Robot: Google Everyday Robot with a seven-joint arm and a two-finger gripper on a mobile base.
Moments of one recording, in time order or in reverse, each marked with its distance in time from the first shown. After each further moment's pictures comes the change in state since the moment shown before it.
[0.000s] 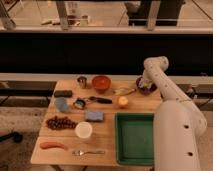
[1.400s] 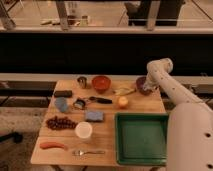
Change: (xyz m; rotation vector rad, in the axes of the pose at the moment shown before) arm 0.024 0.029 -0.021 -0.008 0.054 0.040
